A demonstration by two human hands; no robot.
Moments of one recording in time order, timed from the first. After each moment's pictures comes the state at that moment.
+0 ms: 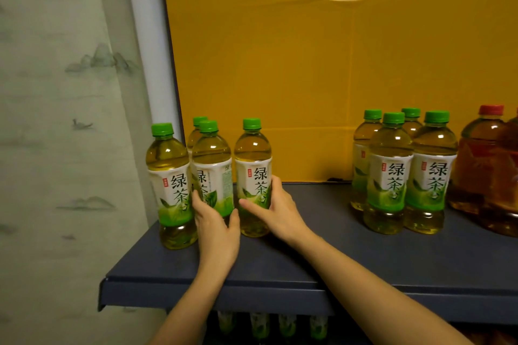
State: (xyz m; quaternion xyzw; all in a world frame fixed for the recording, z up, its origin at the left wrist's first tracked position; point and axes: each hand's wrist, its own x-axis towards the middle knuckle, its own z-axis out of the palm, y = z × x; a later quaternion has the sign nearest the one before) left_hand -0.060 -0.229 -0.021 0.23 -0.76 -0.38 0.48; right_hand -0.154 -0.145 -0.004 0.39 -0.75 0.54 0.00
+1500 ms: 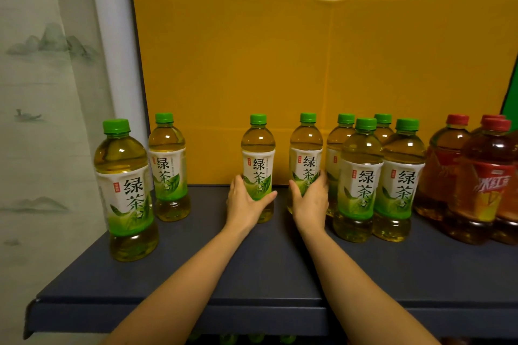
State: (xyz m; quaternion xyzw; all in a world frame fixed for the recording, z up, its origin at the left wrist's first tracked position) left_hand -0.177 -0.203 -0.008 0.17 -0.79 -0.44 0.38; right_hand -0.230 -0.096 -0.003 0.12 -0.79 0.57 0.21
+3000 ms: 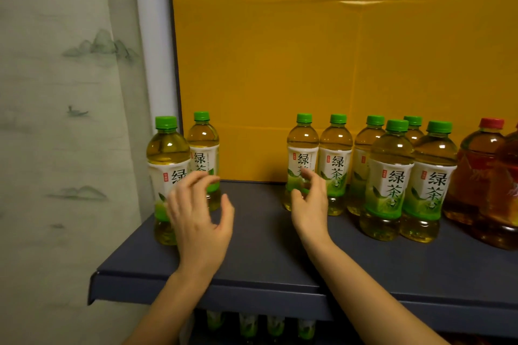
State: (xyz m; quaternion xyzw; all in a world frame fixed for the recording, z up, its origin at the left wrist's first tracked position) left_hand -0.038 -0.231 -0.004 0.12 -0.73 -0.12 0.66; right_hand -0.162 -0.118 0.004 0.24 -0.73 0.62 0.14
